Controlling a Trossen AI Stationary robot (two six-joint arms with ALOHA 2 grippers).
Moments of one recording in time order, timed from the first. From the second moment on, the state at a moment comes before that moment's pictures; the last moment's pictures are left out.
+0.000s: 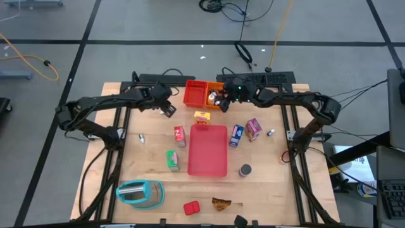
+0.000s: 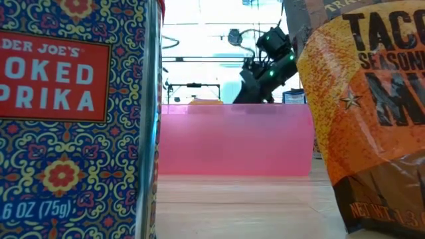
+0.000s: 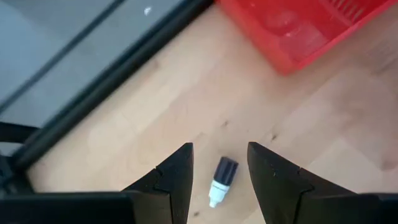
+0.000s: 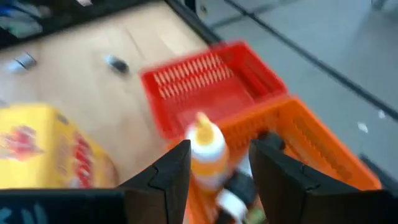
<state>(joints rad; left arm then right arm) 0.51 1.36 0.88 -0.56 -0.32 -0.21 -0.55 1.61 0.93 0.18 -0.11 0.04</state>
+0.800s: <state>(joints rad) 0.60 1.36 0.63 -0.32 -0.16 -0.15 -0.46 1.52 0.91 0.20 -0.11 0.02</state>
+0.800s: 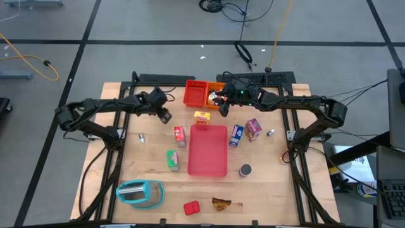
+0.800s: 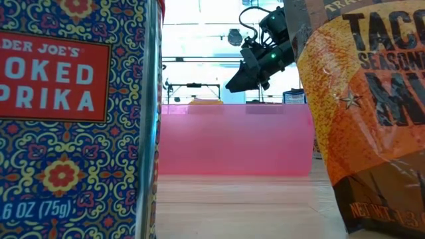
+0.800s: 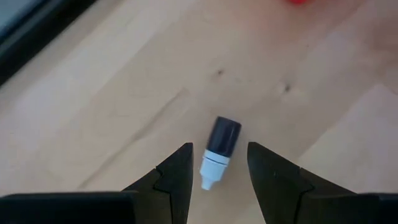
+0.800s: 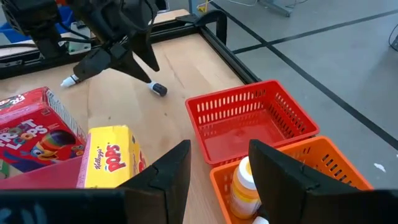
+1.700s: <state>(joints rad) 0.60 1.49 0.56 -0.15 -0.13 -0.12 -0.46 1.52 0.91 0.20 -0.11 0.02</state>
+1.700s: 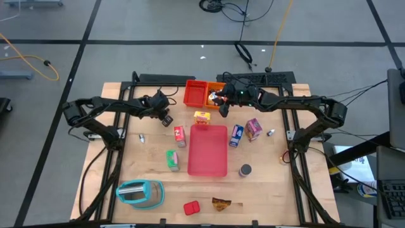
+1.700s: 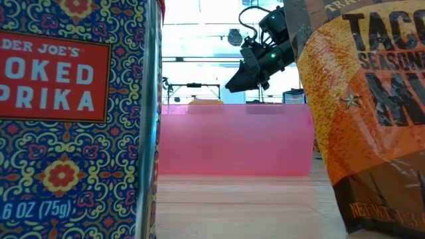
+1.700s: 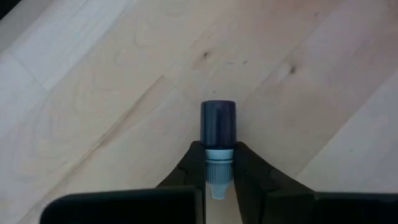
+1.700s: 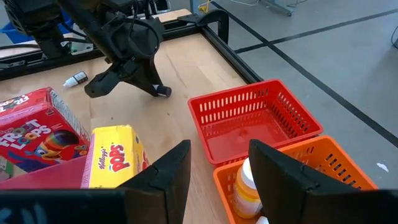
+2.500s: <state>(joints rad) 0.51 1.27 0.67 -0.24 -0.13 -0.17 -0.46 1.52 0.91 0.18 -0.11 0.02</state>
